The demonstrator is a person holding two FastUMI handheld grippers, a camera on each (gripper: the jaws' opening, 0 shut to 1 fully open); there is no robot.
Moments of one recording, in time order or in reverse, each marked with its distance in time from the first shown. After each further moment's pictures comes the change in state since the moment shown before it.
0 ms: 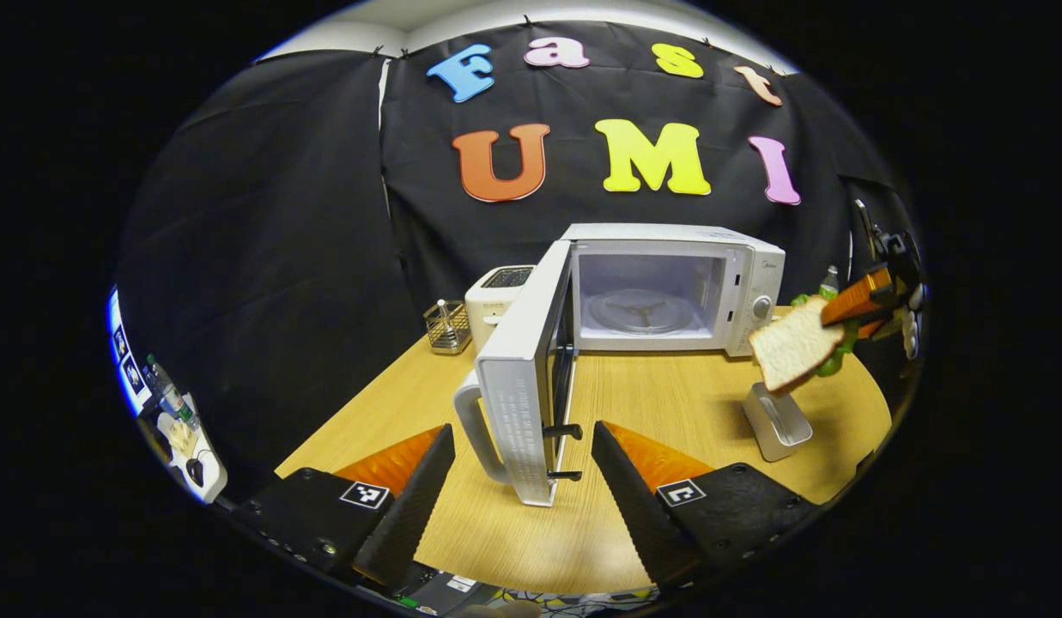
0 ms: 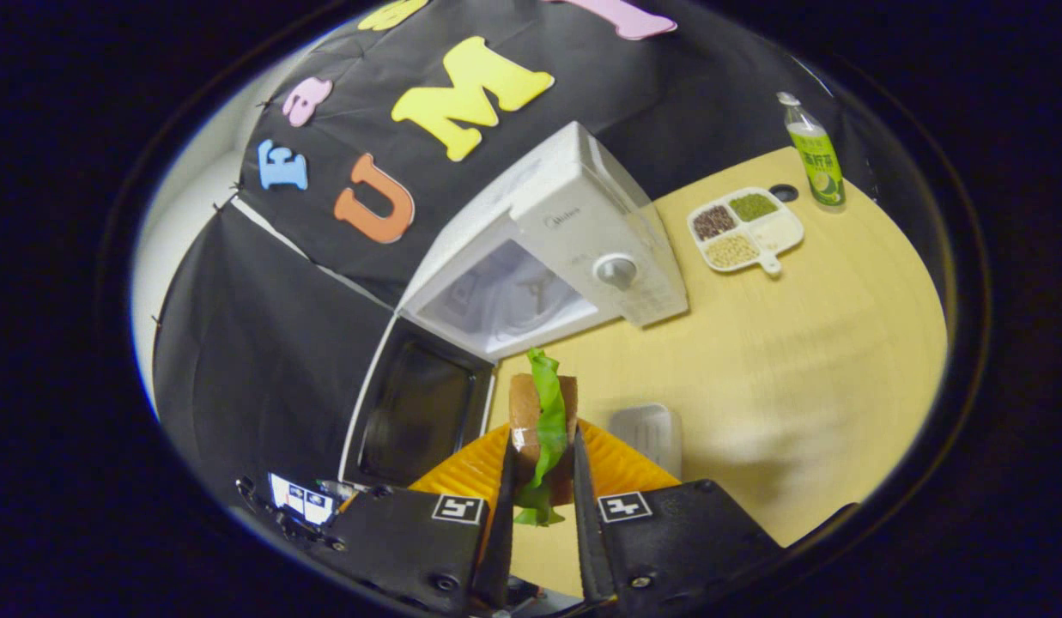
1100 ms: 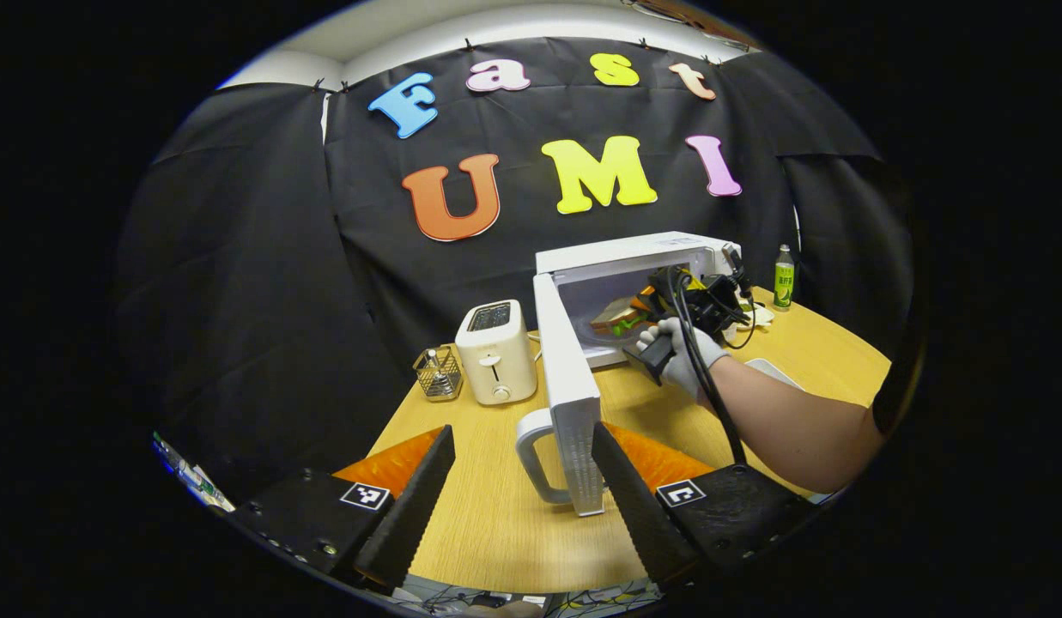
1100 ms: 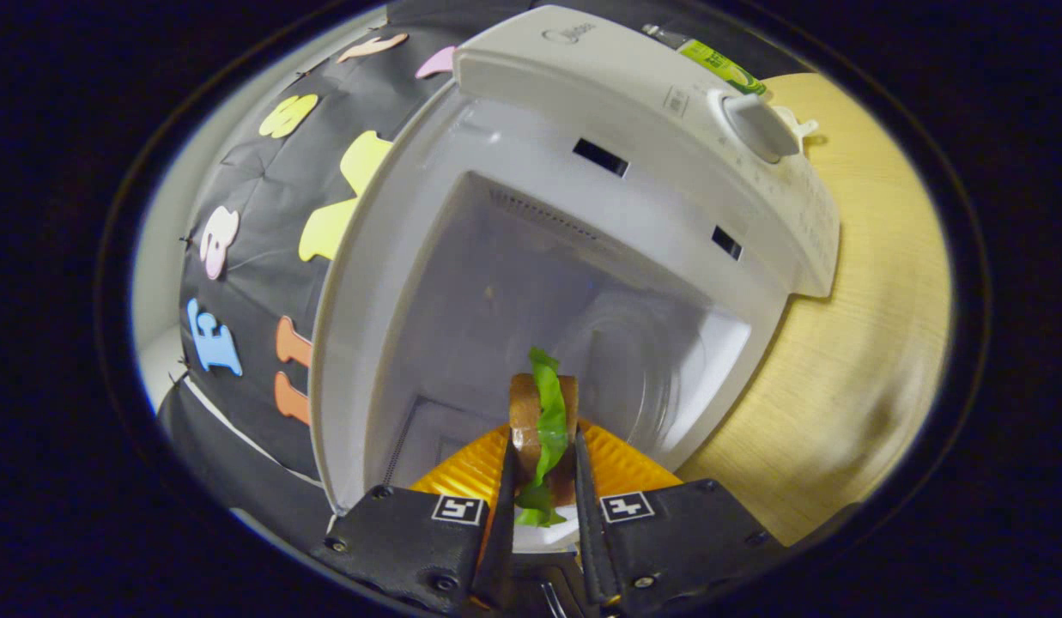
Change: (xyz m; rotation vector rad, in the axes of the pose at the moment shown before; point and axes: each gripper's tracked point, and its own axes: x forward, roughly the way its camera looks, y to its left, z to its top) left arm -0.005 0.041 0.032 0.173 -0.091 -0.139; right arm 0.289 0.024 0.077 0.417 -0.647 -0.091
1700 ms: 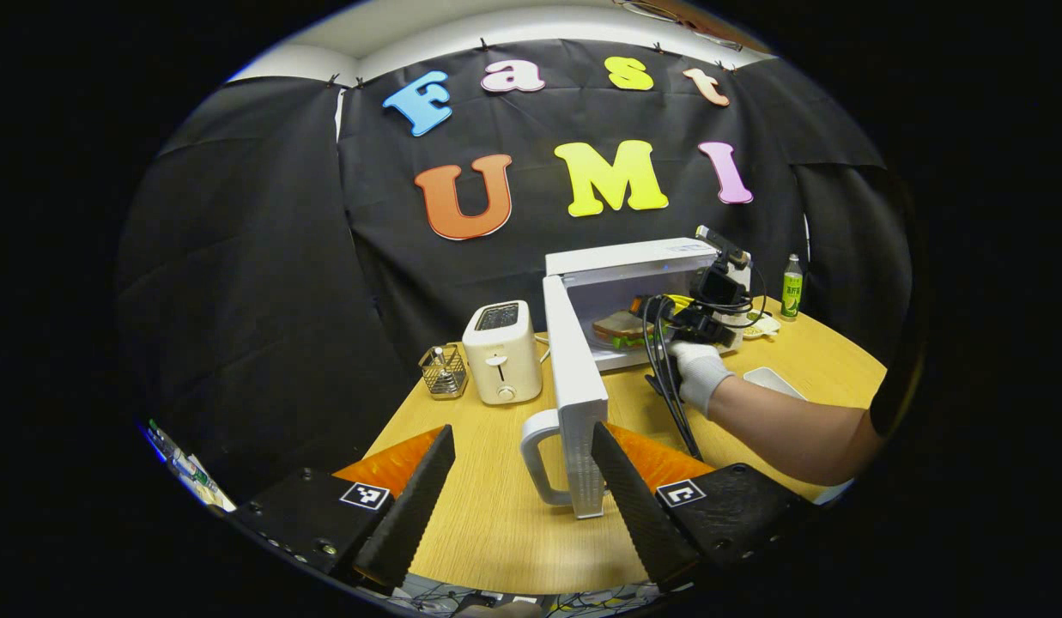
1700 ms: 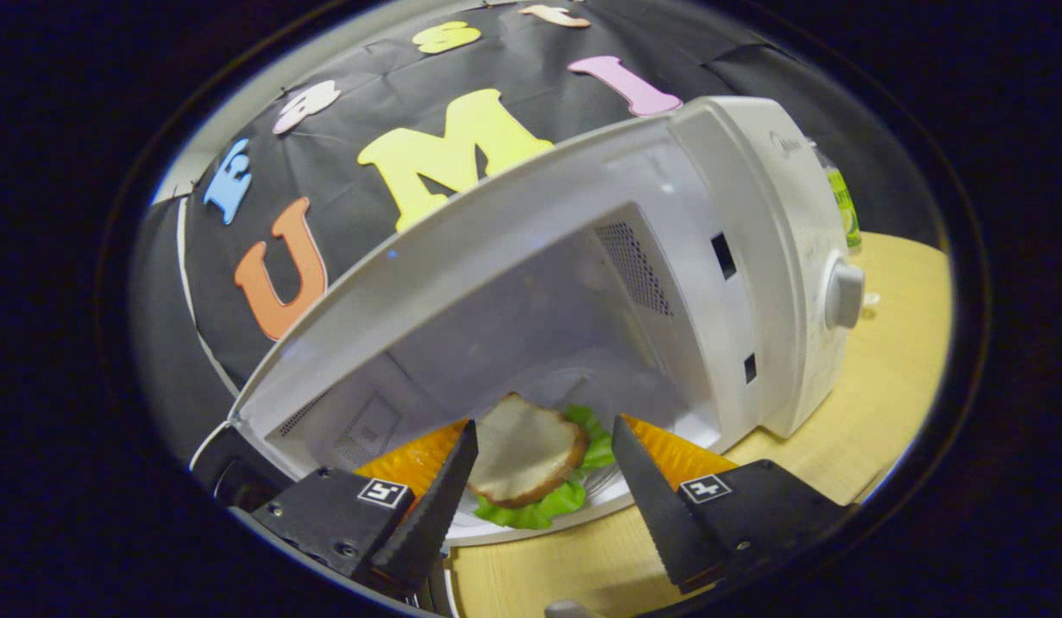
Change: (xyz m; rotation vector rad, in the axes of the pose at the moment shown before) left arm -0.002 0.012 0.000 -0.041 -0.009 0.042; right arm -0.016 -0.002 0.024 -0.568 -0.065 -0.097
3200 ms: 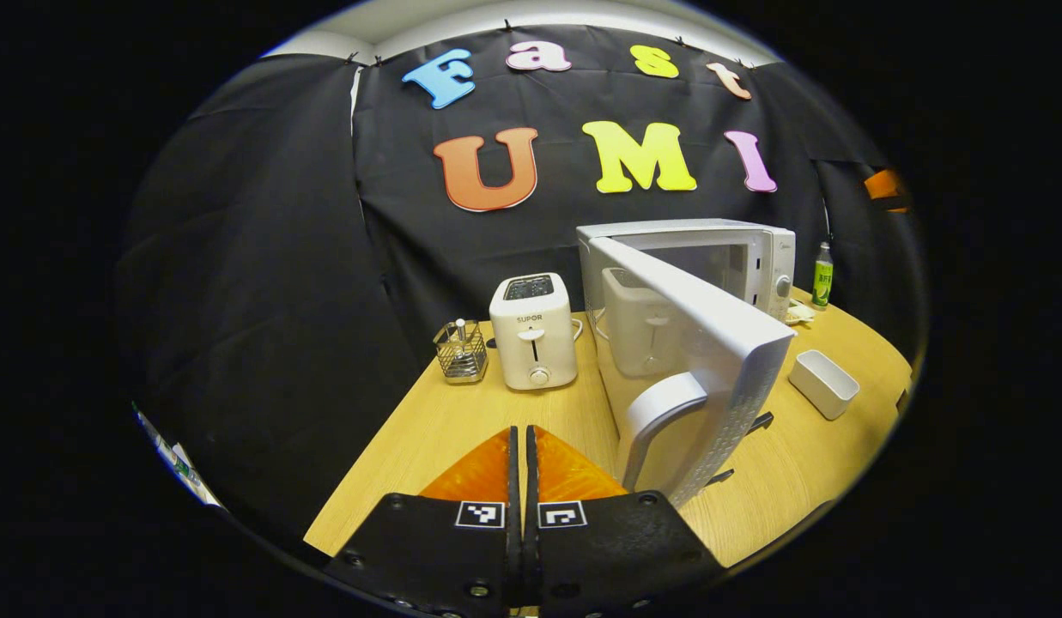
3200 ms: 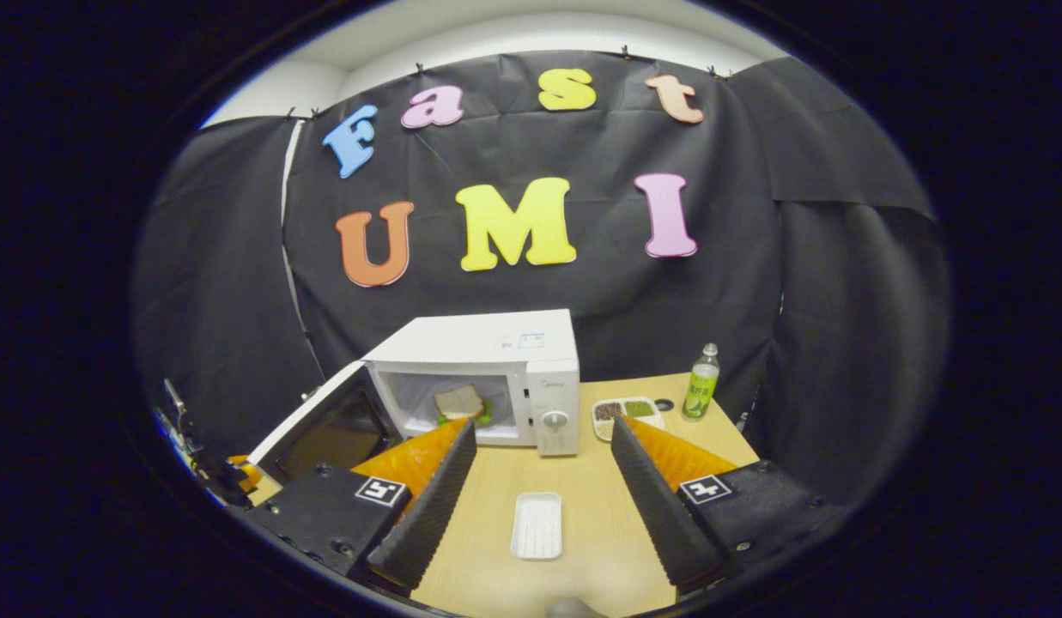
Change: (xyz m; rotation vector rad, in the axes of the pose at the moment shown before) left arm 0.068 0.041 -0.049 -0.030 0.031 -0.005; right arm -0.355 -0.094 0.181 -0.453 0.068 0.024
